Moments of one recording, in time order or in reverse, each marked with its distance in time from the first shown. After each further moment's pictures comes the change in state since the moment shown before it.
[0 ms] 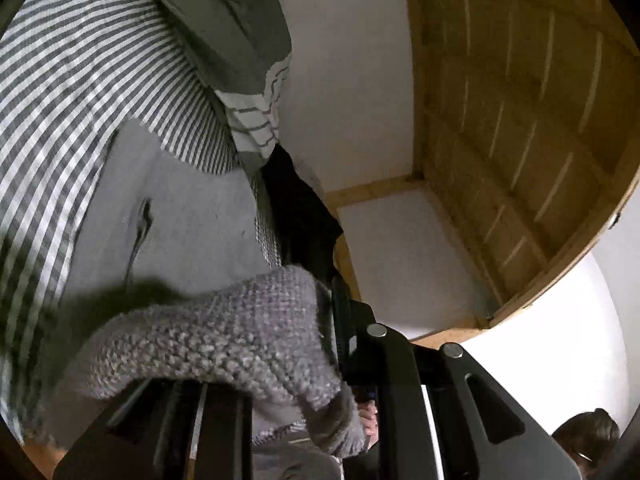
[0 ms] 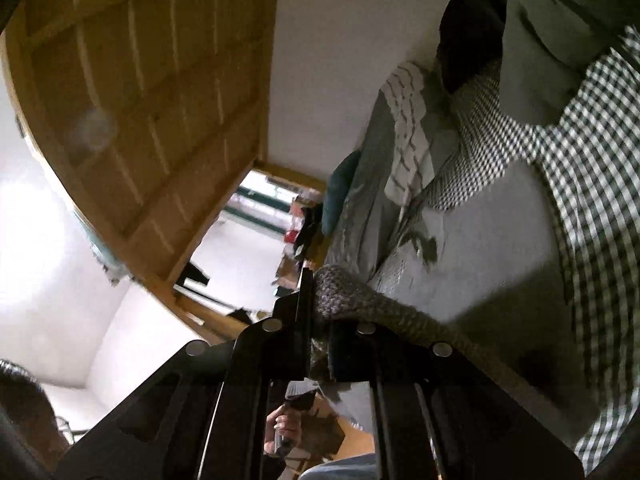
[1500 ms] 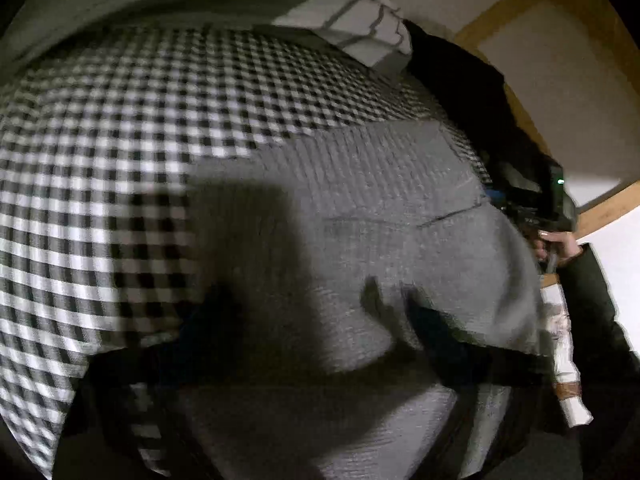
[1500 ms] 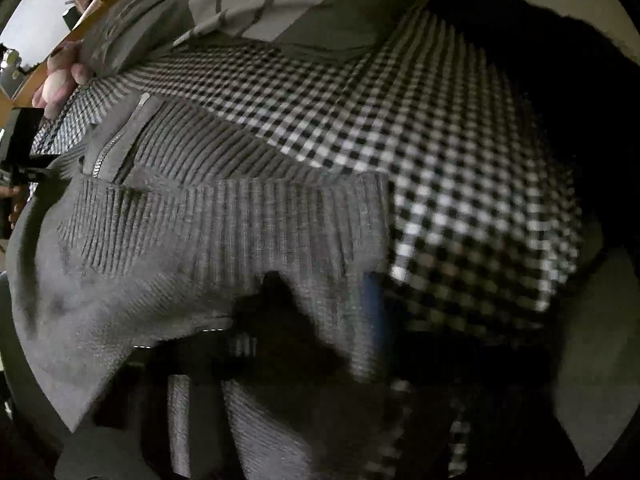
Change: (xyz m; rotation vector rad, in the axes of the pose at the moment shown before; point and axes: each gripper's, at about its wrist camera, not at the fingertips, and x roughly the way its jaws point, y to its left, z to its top) left arm 0.171 0.072 0.147 0.465 0.542 0.686; right arm 0.272 -0.100 0.105 -0.762 0.781 -0.927
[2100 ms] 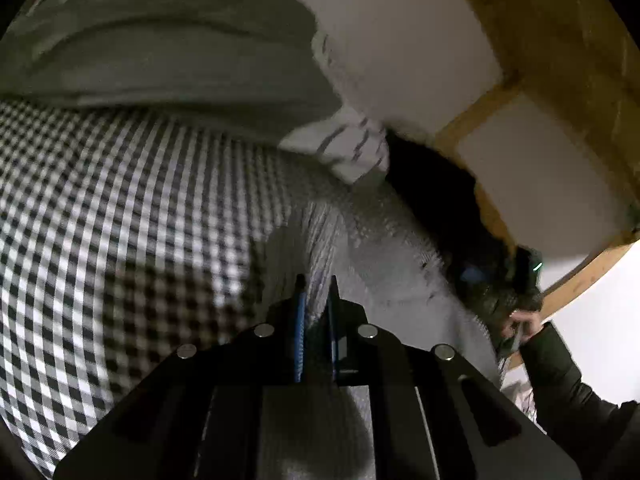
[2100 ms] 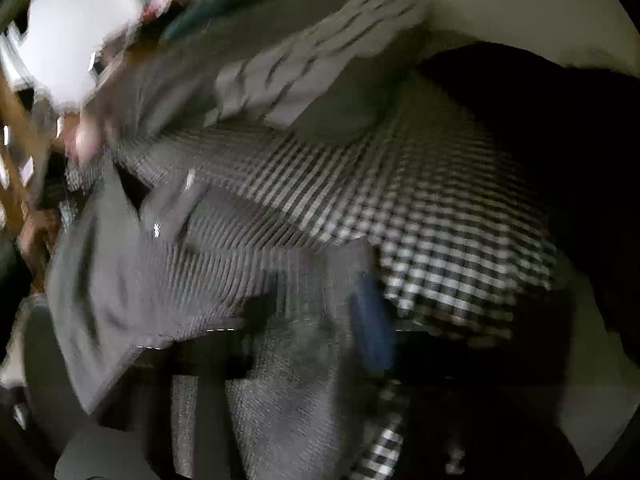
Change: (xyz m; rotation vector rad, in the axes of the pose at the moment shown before) left arm -0.071 0.017 -0.001 -0.118 -0.373 -0.166; right arm -0.042 0.003 0.000 -0.041 -0.113 0.035
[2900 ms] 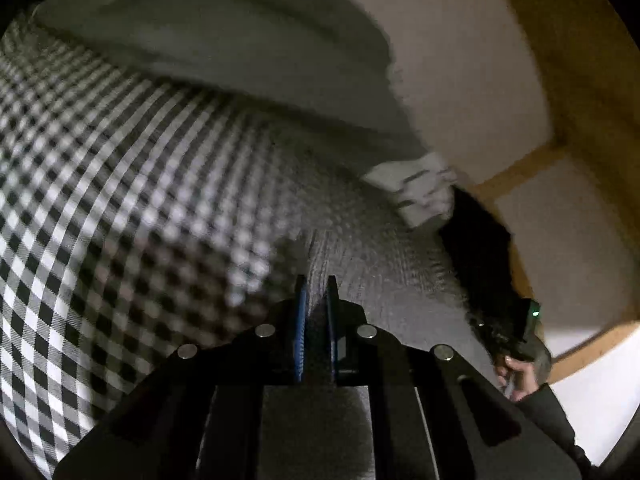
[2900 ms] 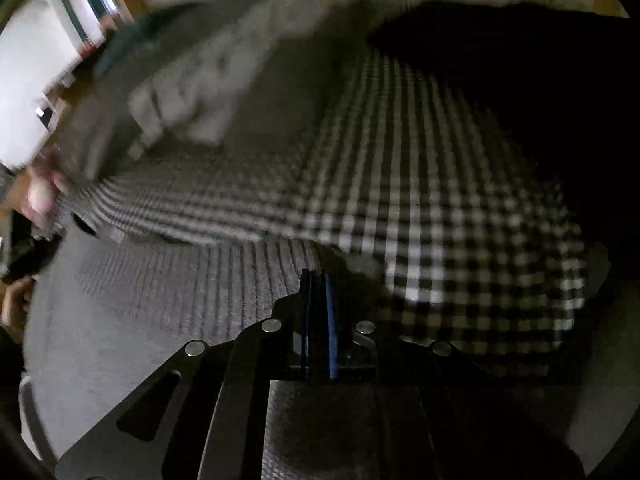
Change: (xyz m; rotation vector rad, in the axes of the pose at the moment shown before) left arm 0.014 0.066 0.003 -0.208 -0.034 0.138; right arm 0.054 -0.042 -0.004 0.279 -0.011 -0.044
